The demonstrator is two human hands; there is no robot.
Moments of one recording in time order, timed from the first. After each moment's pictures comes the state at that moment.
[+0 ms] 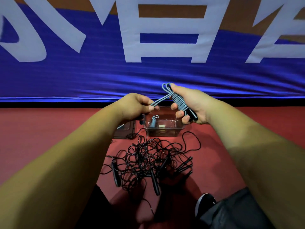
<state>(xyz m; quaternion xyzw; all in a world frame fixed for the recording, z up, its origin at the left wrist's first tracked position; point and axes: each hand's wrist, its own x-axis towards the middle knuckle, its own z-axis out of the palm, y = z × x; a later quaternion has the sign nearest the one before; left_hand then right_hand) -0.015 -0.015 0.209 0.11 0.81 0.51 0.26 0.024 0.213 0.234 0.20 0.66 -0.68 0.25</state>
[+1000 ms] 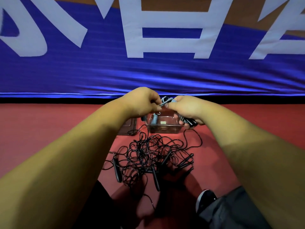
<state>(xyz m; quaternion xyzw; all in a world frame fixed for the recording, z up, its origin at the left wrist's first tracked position) -0.010 -0.003 0.230 0.25 0.92 0.27 0.16 0.024 0.193 0.206 0.16 0.83 -0.48 0.25</state>
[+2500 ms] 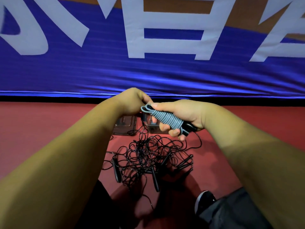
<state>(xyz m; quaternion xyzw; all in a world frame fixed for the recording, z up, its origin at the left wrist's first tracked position) -0.013 -0.028 0.225 0.16 0.88 0.39 0.24 0.044 0.176 0.233 0.04 0.67 -0.56 0.49</state>
